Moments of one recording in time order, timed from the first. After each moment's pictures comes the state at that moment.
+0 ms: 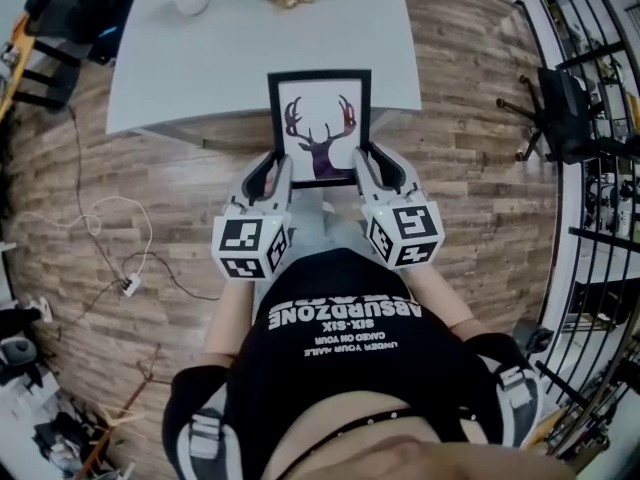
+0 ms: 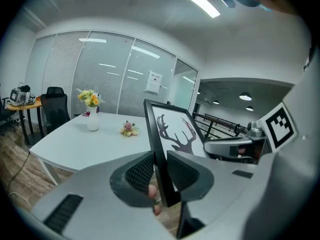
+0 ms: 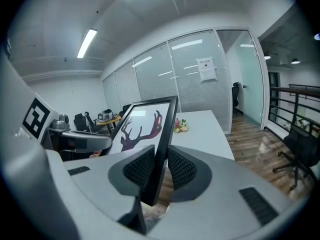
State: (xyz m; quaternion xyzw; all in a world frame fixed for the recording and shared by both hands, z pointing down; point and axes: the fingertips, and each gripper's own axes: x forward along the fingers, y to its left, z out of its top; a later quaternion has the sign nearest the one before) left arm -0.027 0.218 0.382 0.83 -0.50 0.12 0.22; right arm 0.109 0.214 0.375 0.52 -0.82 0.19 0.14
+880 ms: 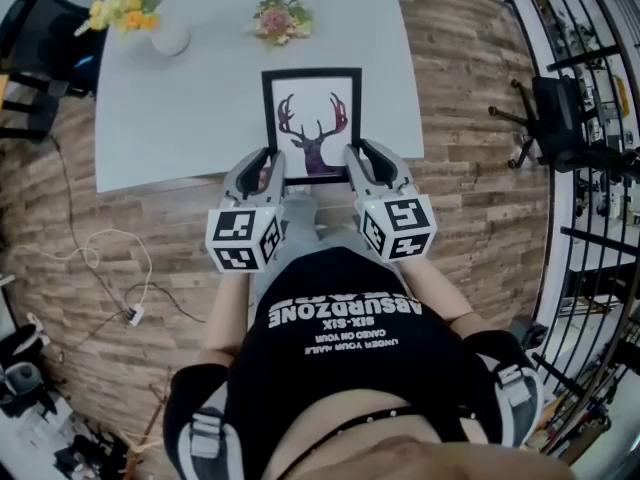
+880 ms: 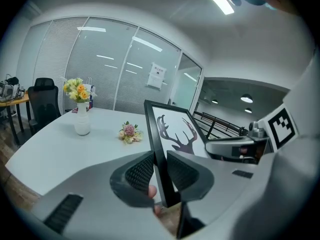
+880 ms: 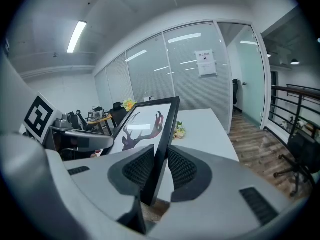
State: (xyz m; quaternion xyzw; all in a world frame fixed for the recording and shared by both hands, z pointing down) left arm -0.042 0.043 0.413 0.83 -0.48 0.13 0.25; right arm 0.094 0.047 0.401 0.53 -0.81 0.20 0.16
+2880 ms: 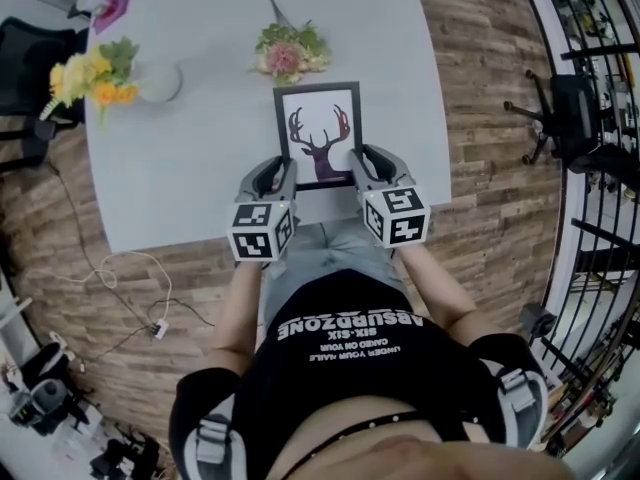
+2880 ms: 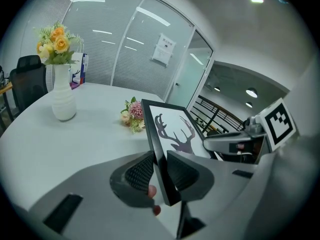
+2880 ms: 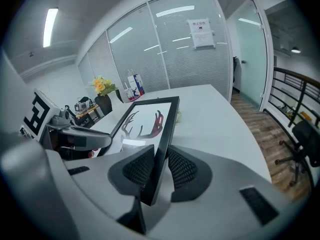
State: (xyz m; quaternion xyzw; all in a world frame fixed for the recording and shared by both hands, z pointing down) left arm -0.047 -0.113 0.535 0.81 -0.43 0.21 0.33; right arm 0.087 -0.110 0.524 0.53 -0.76 0.30 0.24
